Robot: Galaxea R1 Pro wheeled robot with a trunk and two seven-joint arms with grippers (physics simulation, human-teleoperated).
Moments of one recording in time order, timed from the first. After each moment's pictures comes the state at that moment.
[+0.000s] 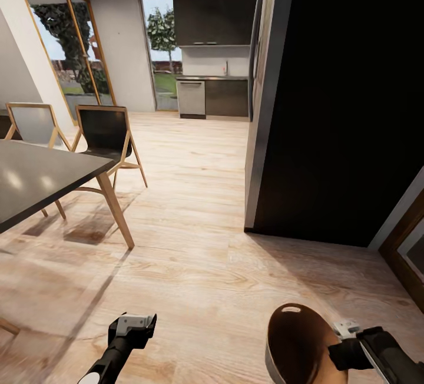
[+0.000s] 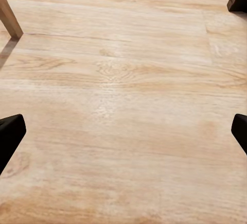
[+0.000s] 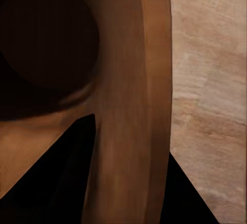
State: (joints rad) left arm -0.06 0.02 -0.02 -1.15 0.02 0.01 -0.05; right arm -0.36 -0.34 0.04 -0.77 0.11 0.70 0.45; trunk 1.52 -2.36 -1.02
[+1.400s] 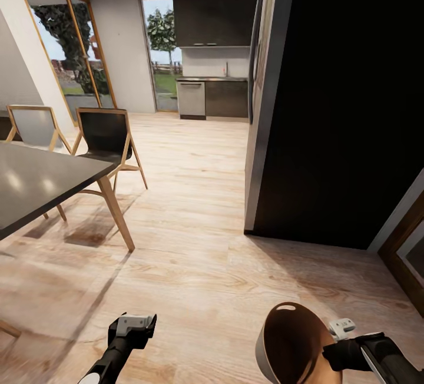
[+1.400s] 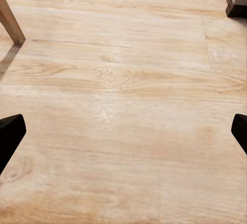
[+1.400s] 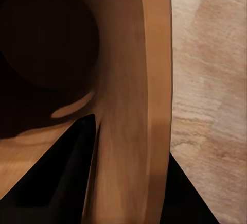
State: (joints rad) left arm -0.06 0.02 -0.02 -1.15 0.02 0.01 -0.05; right arm -0.33 -0.34 0.04 -0.80 0.09 0.61 0.49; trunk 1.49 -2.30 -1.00
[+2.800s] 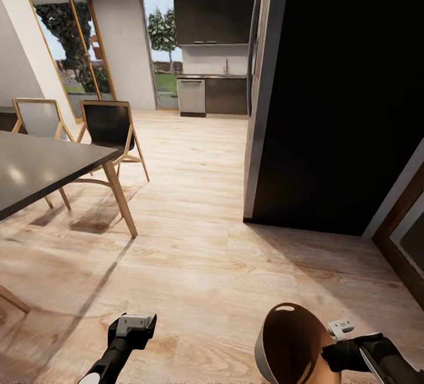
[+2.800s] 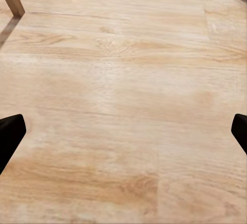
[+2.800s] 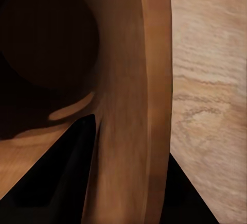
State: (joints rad) left arm -0.06 0.02 -0.02 -1.14 0.02 0.01 -0.05; right arm -0.33 -0.33 0.04 -0.80 0.09 0.61 0.49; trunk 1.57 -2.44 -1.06
